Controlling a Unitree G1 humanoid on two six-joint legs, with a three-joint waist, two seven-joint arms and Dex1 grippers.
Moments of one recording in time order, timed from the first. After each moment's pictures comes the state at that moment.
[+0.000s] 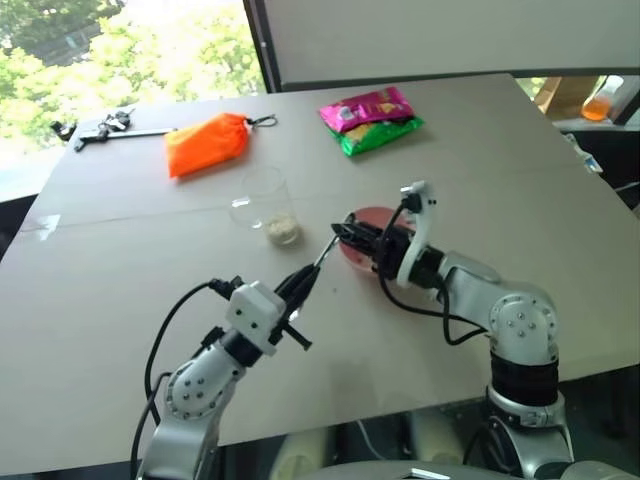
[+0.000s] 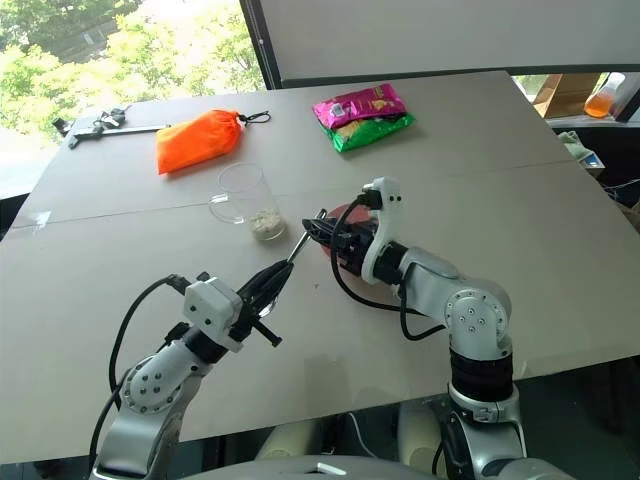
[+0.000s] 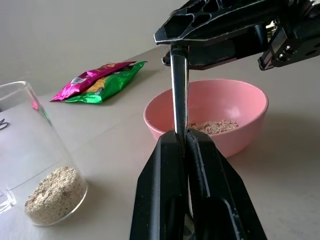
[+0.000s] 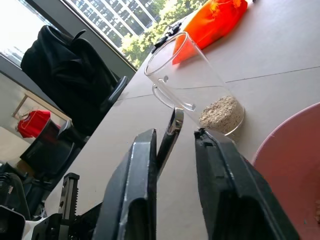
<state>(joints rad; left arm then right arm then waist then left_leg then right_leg) 0.25 0.36 -0.04 -0.52 -0.12 -0.05 -0.50 -0.44 -0.01 -0.02 -0.42 1.00 1.08 0.06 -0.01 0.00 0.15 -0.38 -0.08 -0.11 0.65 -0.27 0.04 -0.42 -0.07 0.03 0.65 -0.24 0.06</state>
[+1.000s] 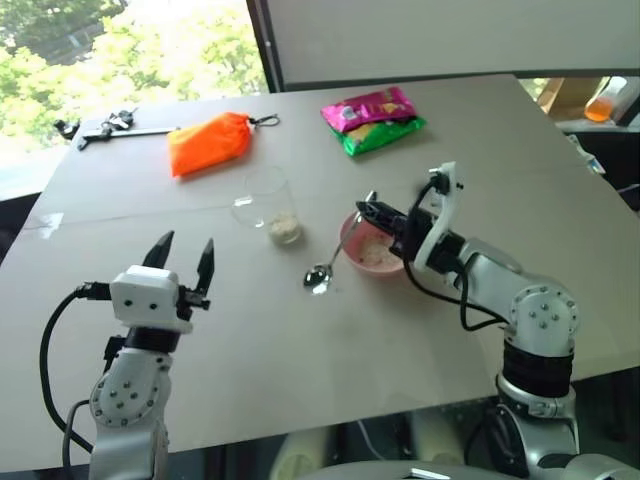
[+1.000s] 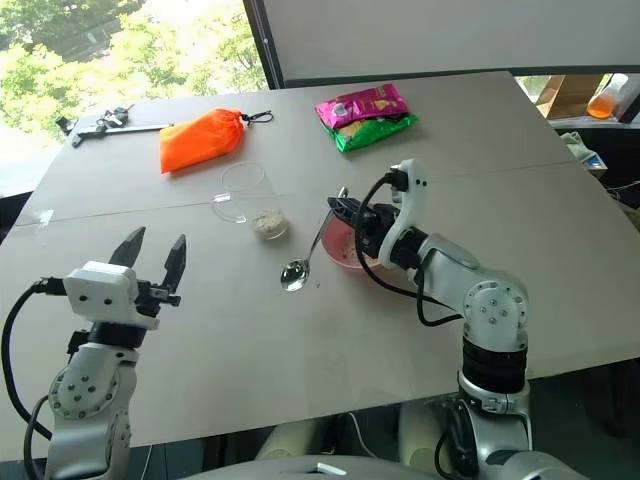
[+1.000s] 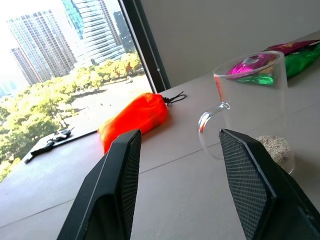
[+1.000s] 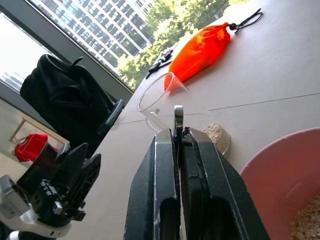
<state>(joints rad) 0.19 0.30 0.34 -0.41 -0.12 -0.02 -0.24 -0.50 -0.04 -0.12 -0.41 1.16 1.07 -0.05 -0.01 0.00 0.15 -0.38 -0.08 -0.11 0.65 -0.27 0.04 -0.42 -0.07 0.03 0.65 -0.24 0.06</state>
